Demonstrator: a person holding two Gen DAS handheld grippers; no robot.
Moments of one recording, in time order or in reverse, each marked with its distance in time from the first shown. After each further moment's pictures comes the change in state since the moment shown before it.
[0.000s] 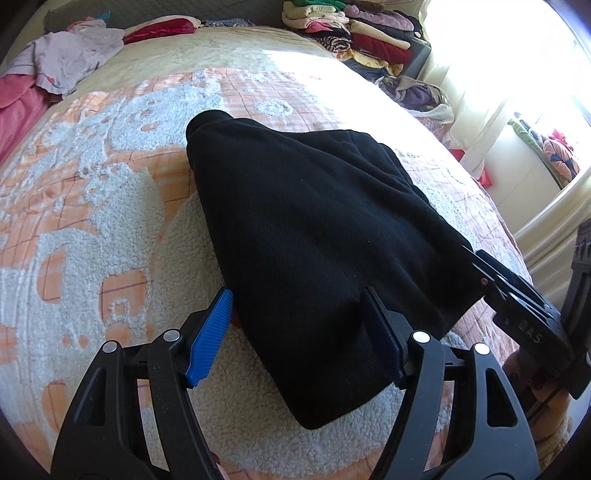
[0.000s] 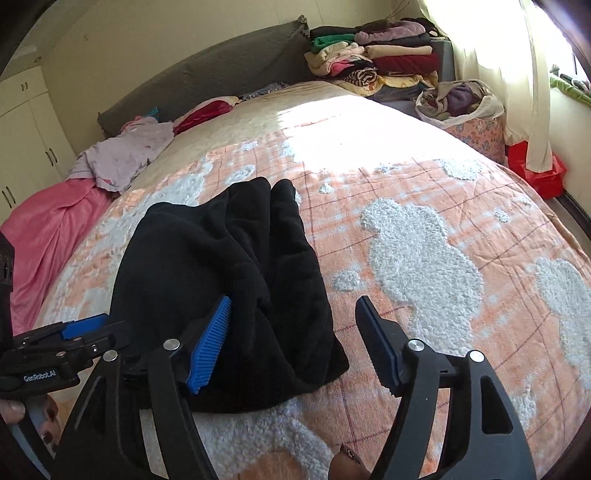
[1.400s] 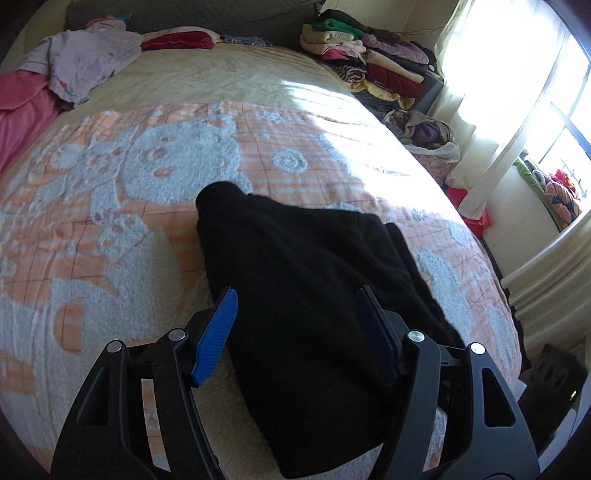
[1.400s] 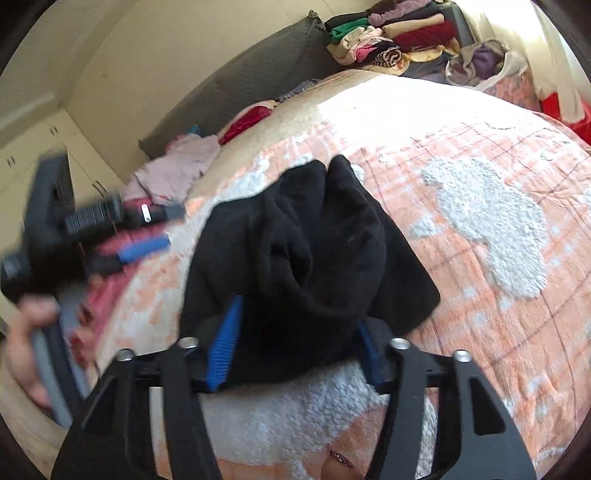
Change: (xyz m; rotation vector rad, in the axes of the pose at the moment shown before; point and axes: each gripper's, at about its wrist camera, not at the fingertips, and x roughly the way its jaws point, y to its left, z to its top) left arm -0.010 0.022 0.054 -0.089 -0.067 -0.006; right arm -0.003 0.010 -0.007 0.190 0.027 0.351
